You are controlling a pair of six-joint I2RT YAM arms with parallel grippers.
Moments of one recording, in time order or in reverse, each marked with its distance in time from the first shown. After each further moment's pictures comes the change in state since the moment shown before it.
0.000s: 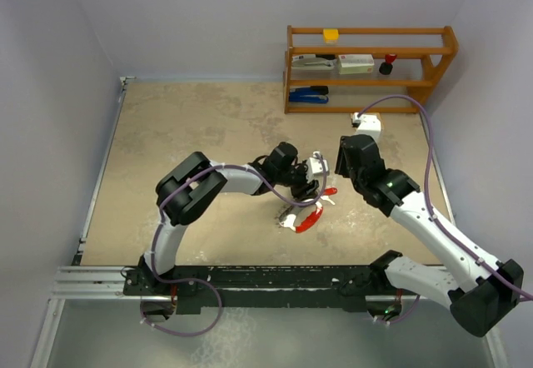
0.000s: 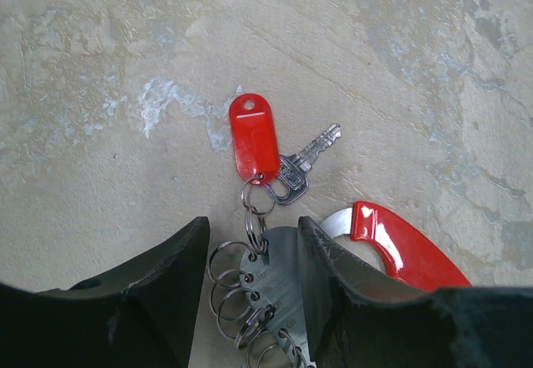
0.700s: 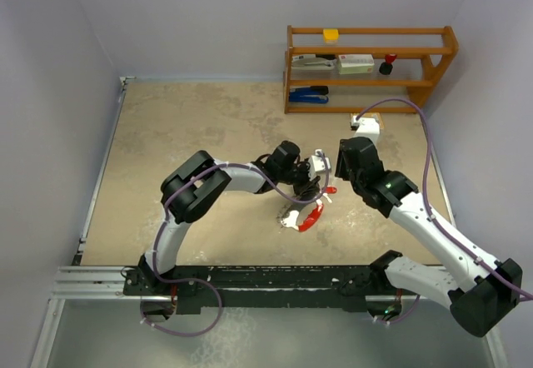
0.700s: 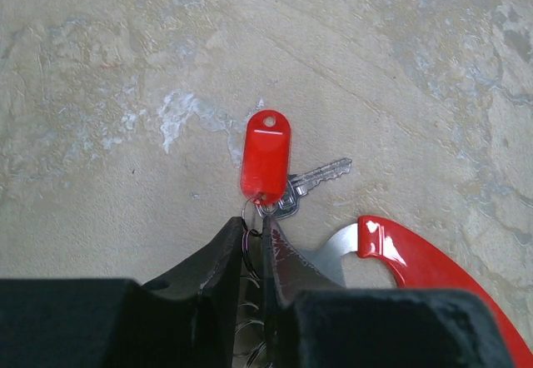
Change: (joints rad) left arm 0.000 0.050 0.055 0.008 -0.016 -0.004; right arm -0.001 0.001 -0.026 -0.004 -0.006 0.000
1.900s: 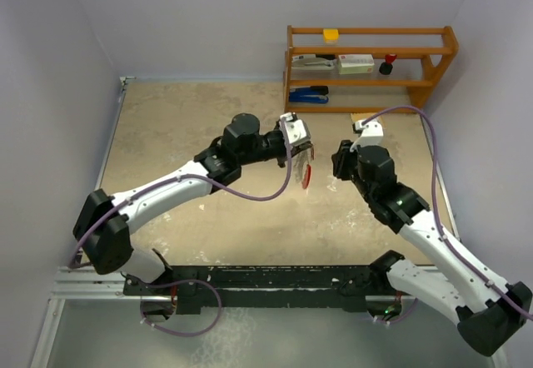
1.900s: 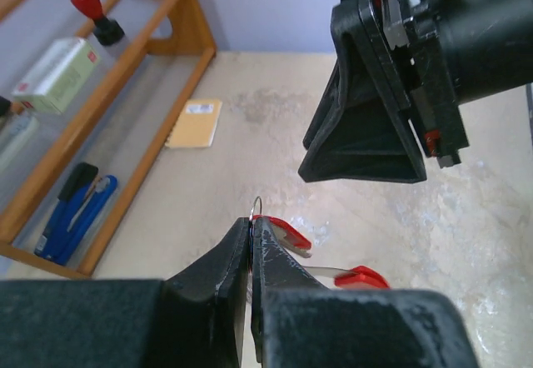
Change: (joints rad) left arm 0.008 -0.644 -0.092 -0.143 -0.177 0.006; right arm 0.000 -0.138 -0.099 0.201 -0.163 -0.090
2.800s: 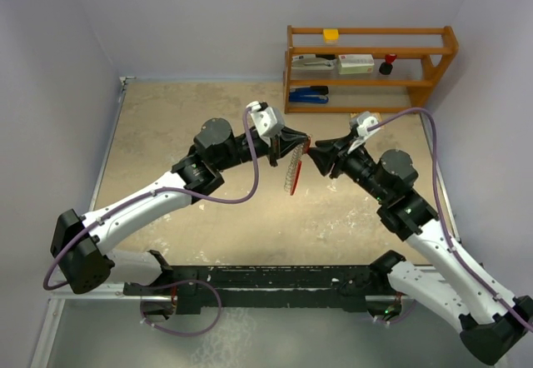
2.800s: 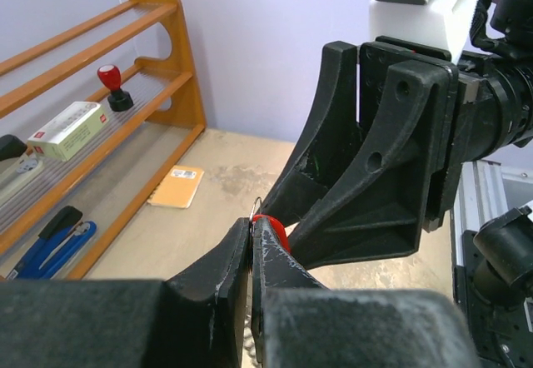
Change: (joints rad) left arm 0.000 -0.203 -0.072 0.142 -0.004 -0.266; right arm 0.000 -0.099 -0.009 0.340 -0.520 -0.116
